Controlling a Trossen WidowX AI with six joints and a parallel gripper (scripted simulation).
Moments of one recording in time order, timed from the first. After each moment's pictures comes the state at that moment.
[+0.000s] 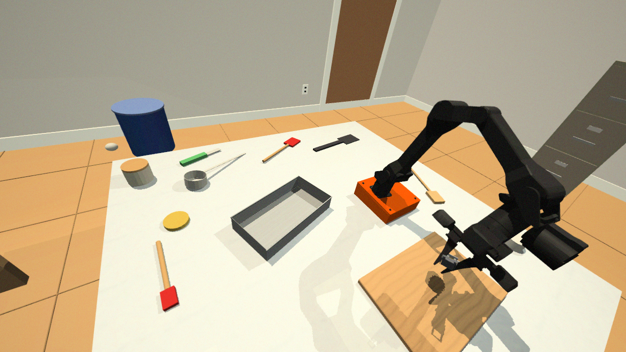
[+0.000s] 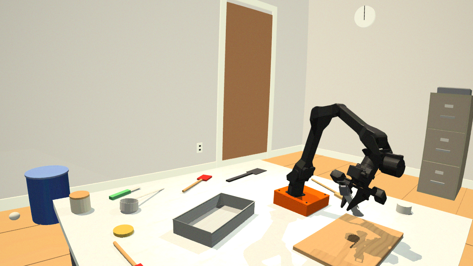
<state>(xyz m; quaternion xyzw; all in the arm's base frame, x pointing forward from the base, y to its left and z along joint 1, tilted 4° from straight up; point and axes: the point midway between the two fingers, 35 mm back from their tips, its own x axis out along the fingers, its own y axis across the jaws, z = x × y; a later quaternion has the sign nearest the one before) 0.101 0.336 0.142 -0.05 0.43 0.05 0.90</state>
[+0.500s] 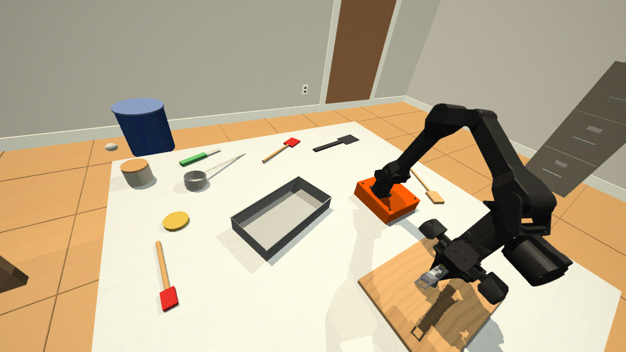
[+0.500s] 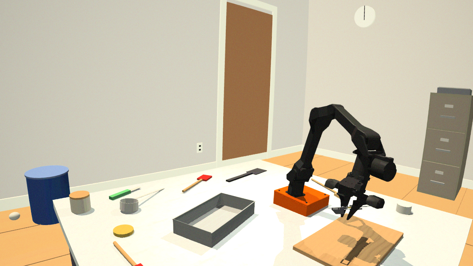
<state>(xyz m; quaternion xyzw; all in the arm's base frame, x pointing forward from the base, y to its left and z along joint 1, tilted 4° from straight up) 0.105 0.341 0.116 -0.05 0.61 0.06 0.79</state>
